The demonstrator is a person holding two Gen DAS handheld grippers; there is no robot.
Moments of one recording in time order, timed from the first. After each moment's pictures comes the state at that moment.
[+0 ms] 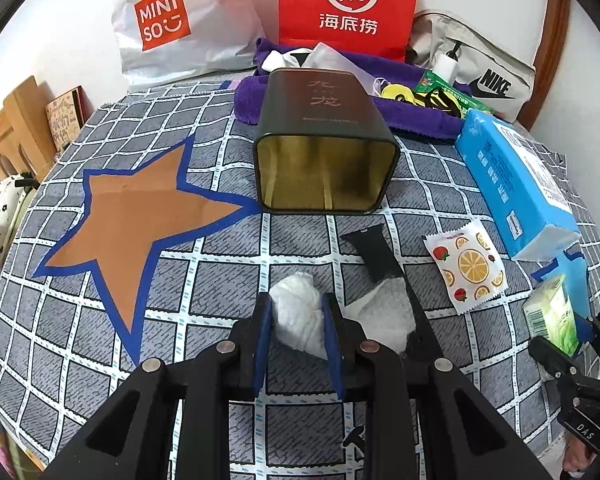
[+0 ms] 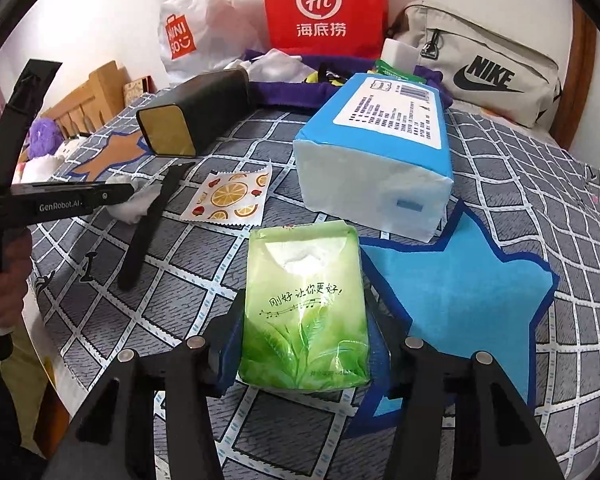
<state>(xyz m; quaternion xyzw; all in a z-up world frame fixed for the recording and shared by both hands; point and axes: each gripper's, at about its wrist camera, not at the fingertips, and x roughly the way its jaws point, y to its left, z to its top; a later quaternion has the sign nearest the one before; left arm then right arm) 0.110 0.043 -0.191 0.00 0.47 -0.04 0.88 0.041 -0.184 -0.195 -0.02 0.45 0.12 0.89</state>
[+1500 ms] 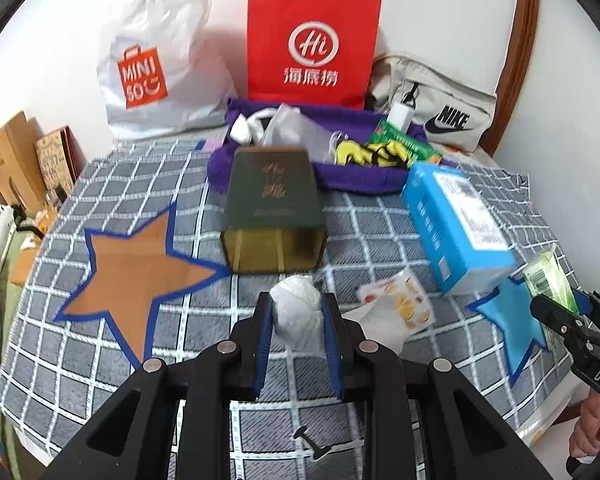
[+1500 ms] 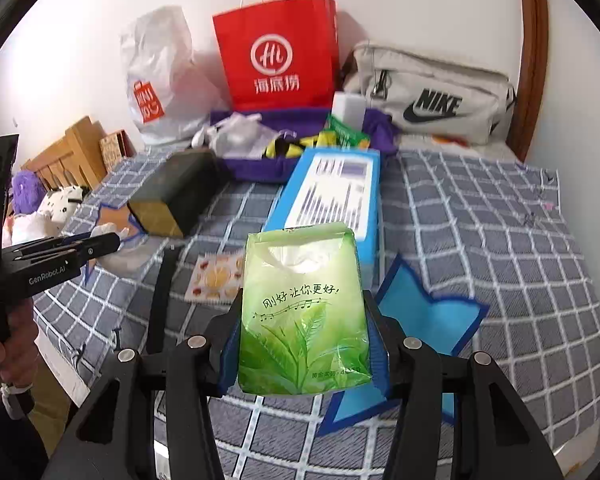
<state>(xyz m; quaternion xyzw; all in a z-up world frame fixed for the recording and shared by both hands) 0.099 0.025 -0.122 0.00 0.42 -0.08 0.90 0.049 -0.211 -0.117 0.03 0.42 0.07 0.91</state>
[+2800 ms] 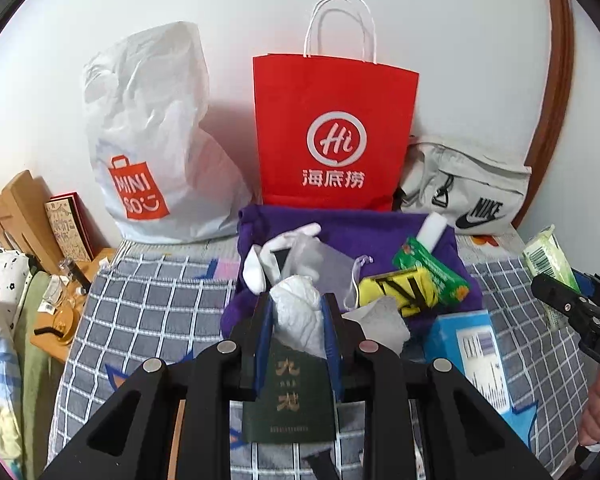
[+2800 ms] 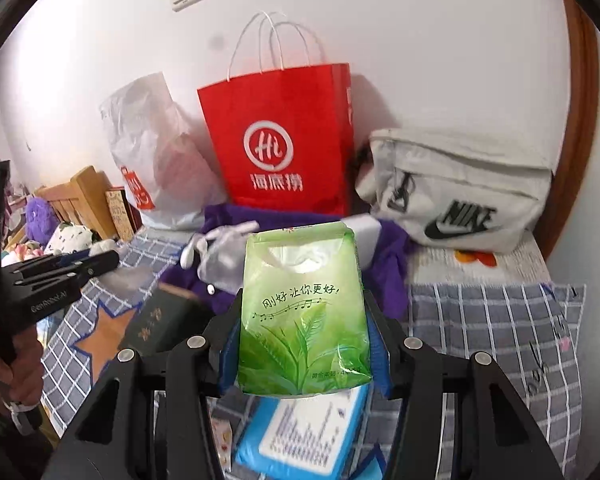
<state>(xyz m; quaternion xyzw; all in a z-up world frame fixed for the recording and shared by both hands) 0.227 0.013 -0.033 0.00 0.37 -0.04 0.93 0.211 -0.220 -0.037 0.03 0.37 0.12 0.92</state>
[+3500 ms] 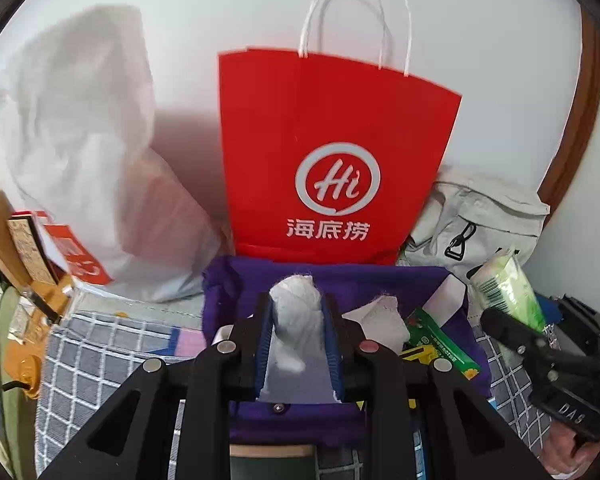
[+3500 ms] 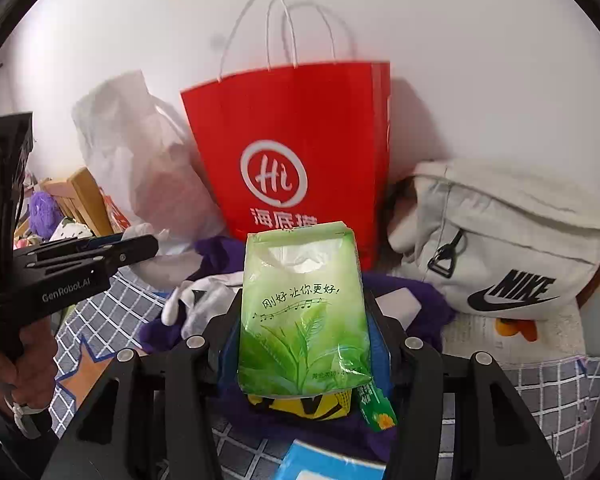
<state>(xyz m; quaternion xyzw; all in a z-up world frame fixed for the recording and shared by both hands) 0.350 -0.002 -0.038 -0.02 0.39 -0.07 0.92 0.331 -0.196 -0.066 0.02 0.38 0.15 0.91</state>
